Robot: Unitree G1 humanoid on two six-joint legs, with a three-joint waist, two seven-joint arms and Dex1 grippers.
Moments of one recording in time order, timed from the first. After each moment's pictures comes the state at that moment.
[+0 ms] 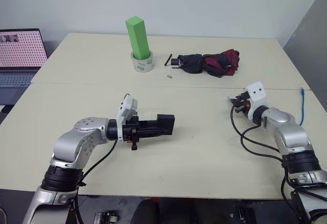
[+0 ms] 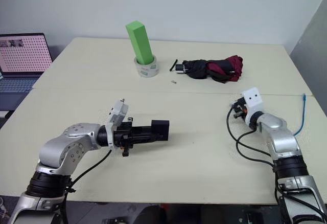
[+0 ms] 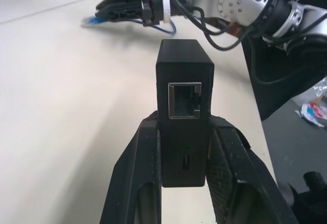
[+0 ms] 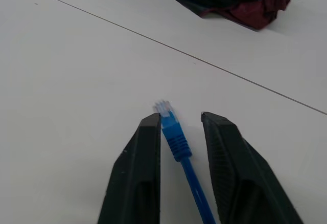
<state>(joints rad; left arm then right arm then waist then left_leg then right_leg) -0.38 0.63 -0.05 -0.10 -0.58 0.60 -1.19 -0.52 -0.58 0.03 0.28 0.22 0.39 0.42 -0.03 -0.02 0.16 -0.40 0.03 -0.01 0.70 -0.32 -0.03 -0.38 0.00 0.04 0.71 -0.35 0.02</state>
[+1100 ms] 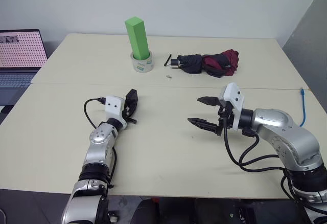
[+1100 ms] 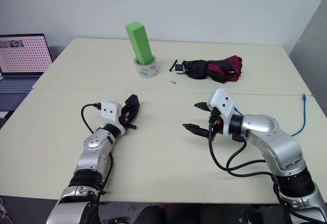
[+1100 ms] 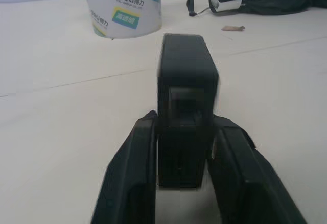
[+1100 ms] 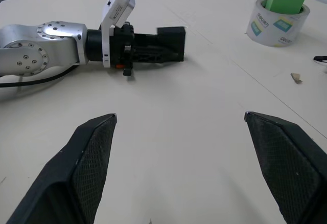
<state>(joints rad) -0.44 0.32 0.14 0.55 -0.19 -0.15 -0.45 -0.45 -0.61 0.11 -0.42 0.49 0.70 0.74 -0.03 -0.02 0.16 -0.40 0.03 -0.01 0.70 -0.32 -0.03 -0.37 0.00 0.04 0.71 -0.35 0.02</state>
